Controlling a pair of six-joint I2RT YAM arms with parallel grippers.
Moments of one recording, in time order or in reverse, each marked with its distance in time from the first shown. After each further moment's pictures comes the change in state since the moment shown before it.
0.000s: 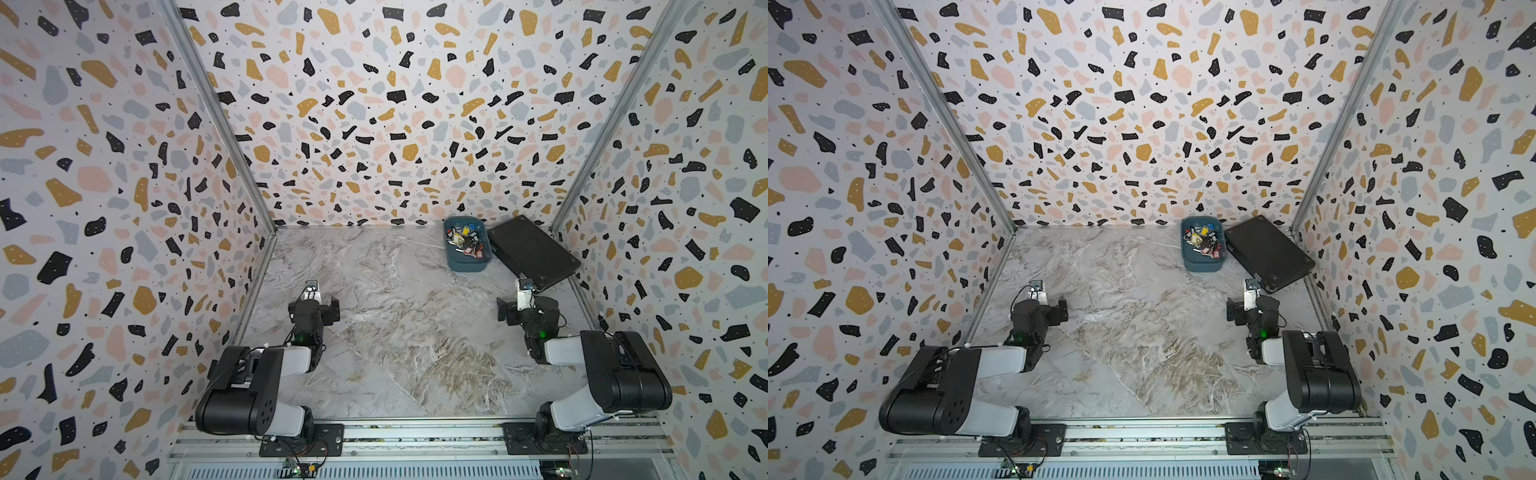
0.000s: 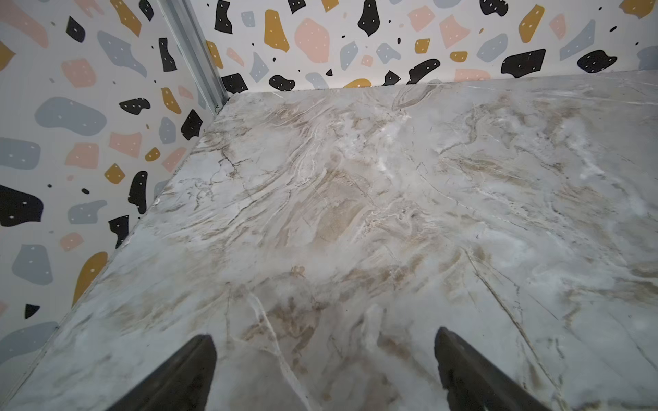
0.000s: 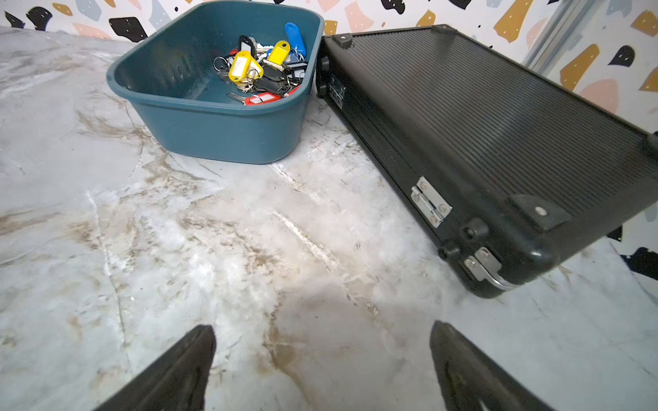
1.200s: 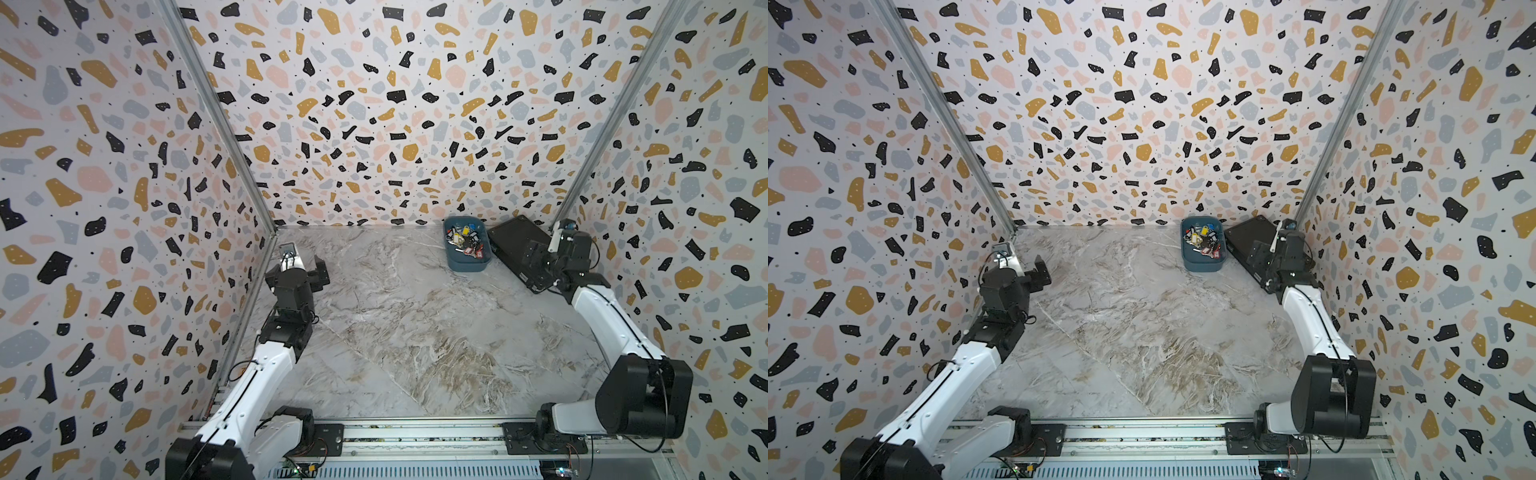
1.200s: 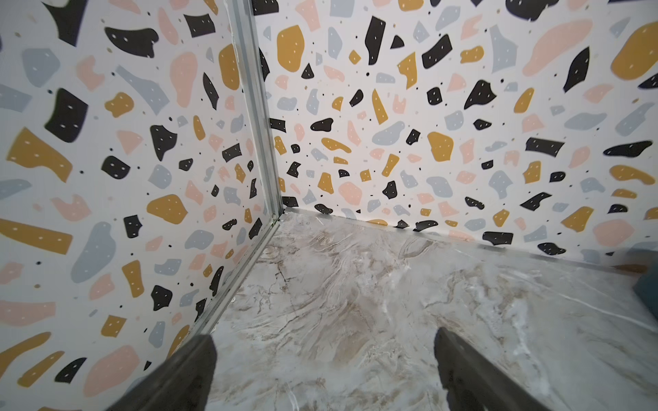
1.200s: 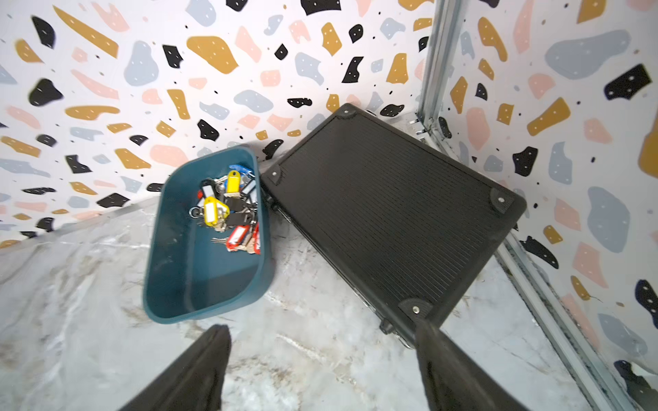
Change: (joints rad) left arm -0.068 -0.453 0.433 -0.689 -0.180 -0.128; right arm -0.059 -0.096 0.883 -1.122 0.065 0.353
